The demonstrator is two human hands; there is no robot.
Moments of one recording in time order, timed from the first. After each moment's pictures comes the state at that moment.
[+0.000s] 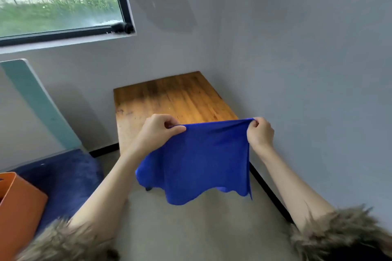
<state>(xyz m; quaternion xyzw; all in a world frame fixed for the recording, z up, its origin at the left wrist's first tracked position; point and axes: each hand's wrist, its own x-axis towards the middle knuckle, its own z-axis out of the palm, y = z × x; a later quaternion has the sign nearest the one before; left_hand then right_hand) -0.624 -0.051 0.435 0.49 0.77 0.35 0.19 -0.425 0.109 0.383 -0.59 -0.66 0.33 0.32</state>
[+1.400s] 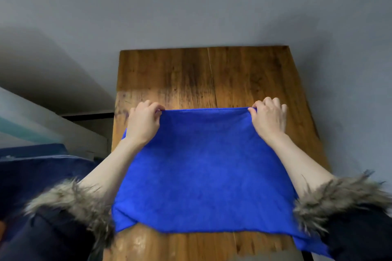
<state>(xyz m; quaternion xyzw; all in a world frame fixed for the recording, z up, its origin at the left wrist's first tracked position) -1.077 0.227 0.156 0.34 0.92 0.19 0.07 -0.883 0.468 0.170 -0.38 -0.92 -0.01 0.00</state>
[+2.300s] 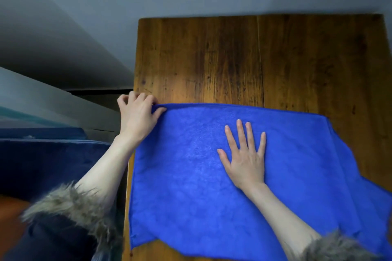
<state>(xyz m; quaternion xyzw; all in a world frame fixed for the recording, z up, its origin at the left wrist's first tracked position) -1.159 0.185 0.073 0.31 0.95 0.03 0.03 -0.924 0.343 0.029 -0.25 -0.96 0.08 -0.06</state>
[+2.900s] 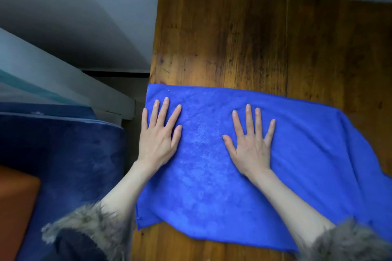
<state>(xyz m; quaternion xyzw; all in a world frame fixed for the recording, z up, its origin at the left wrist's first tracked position) -1.082 0.125 0.029 0.35 0.93 0.04 0.10 -0.942 0.321 0.025 -0.24 -0.97 0.04 -0.05</state>
